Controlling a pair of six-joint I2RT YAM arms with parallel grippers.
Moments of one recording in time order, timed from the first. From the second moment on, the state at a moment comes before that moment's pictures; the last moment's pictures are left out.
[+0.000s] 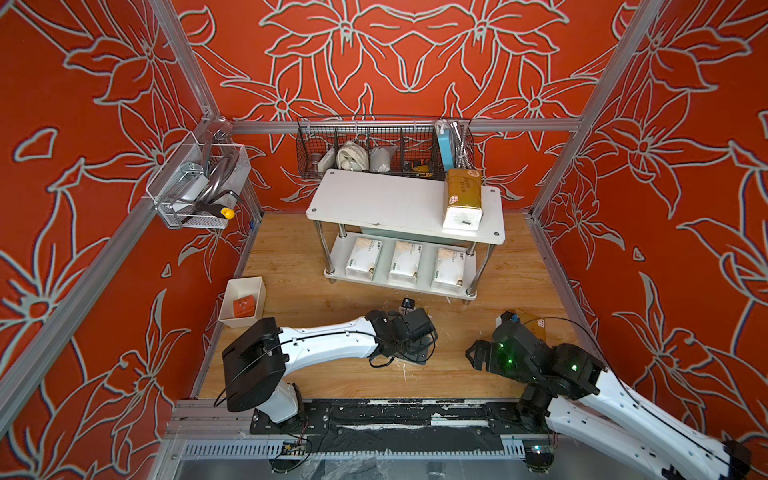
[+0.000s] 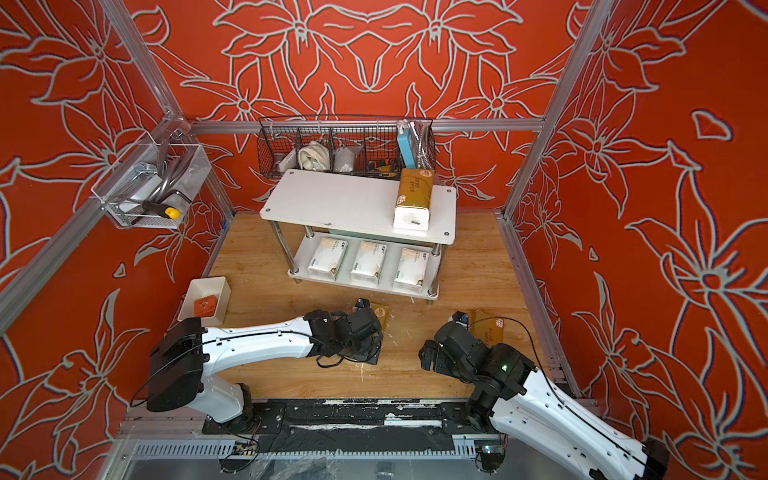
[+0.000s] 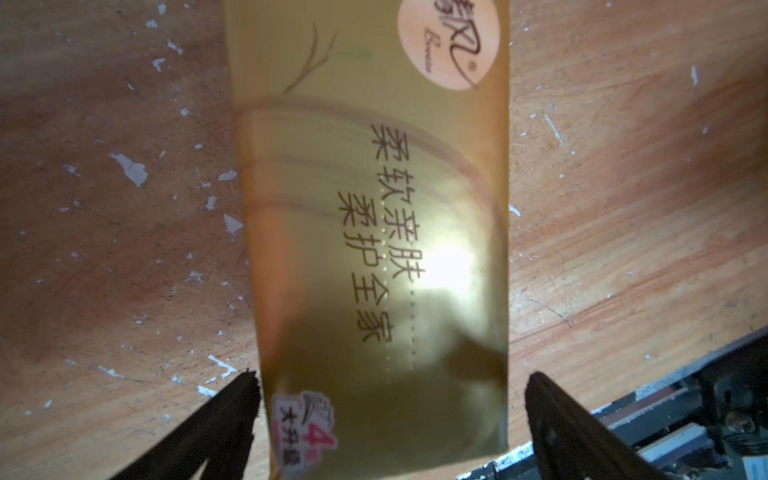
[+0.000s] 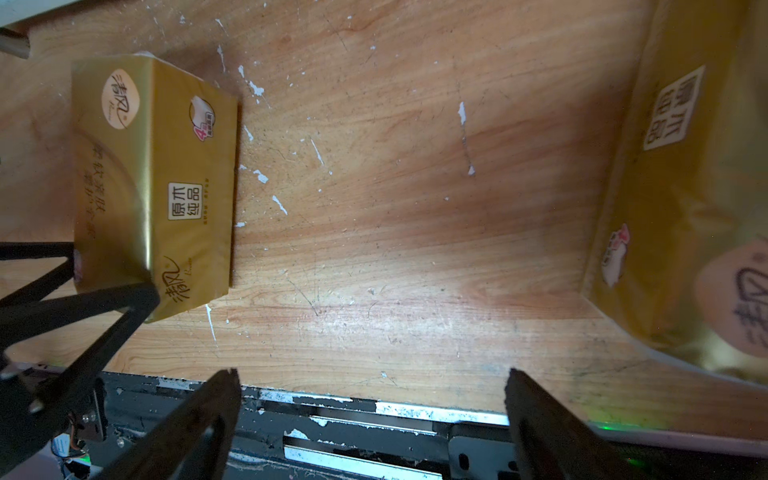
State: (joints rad) left arm -1.08 1.57 1.04 -0.67 -0.16 -0.82; right arm 0.86 0.60 0.62 -1.11 0.12 1.00
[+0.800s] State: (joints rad) left arm -1.08 1.63 1.01 -0.61 -0.18 -0.77; right arm 0.84 0.66 0.62 -1.06 0.06 0.95
